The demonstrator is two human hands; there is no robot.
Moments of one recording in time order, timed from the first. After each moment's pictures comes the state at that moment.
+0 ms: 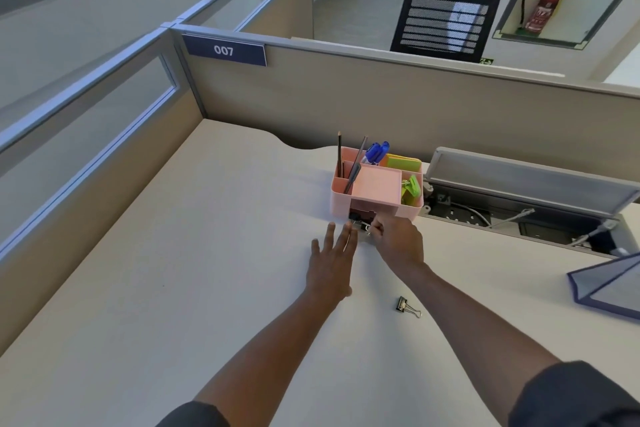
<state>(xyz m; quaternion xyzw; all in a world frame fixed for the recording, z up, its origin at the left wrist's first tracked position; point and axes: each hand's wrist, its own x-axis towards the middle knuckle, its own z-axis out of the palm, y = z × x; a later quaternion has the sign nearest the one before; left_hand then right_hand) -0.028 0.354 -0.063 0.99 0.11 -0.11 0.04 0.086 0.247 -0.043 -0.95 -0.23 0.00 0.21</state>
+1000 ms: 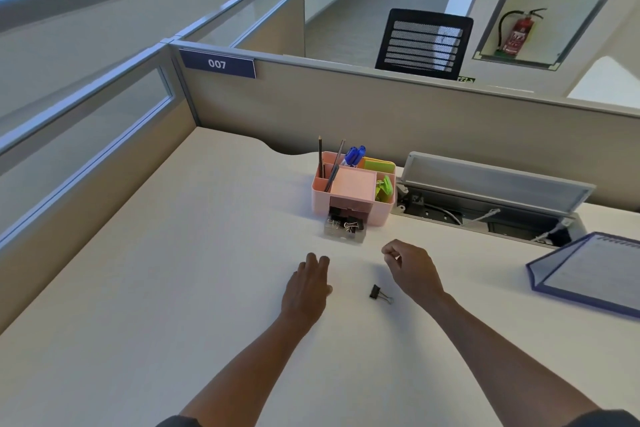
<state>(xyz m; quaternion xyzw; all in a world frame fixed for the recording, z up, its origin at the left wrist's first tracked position) -0.085 0.316 -0.062 0.97 0.19 -0.02 0.17 0.066 0.134 -0.051 -0.92 -0.27 0.07 0.29</state>
